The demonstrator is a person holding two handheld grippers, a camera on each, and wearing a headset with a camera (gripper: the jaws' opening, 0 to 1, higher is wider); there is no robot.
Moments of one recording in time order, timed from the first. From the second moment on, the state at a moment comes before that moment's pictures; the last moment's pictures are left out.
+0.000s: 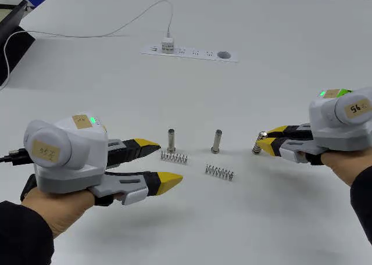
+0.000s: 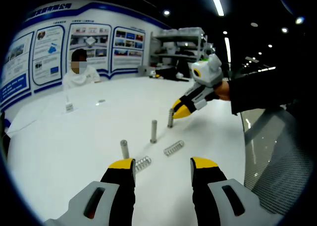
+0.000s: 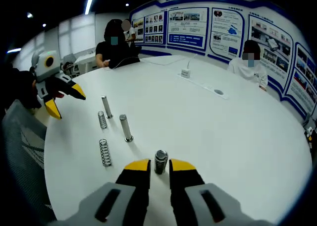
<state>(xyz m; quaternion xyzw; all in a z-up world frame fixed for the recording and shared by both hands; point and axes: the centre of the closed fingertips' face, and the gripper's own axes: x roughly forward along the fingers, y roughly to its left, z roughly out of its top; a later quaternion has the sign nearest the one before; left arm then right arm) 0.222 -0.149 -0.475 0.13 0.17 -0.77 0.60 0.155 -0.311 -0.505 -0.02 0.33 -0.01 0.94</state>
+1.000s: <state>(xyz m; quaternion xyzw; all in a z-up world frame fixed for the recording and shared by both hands) 0.217 -0.151 -0.473 0.13 0.16 -0.78 0.60 0.163 -0.232 -0.507 -0.05 0.35 0.10 0.93</state>
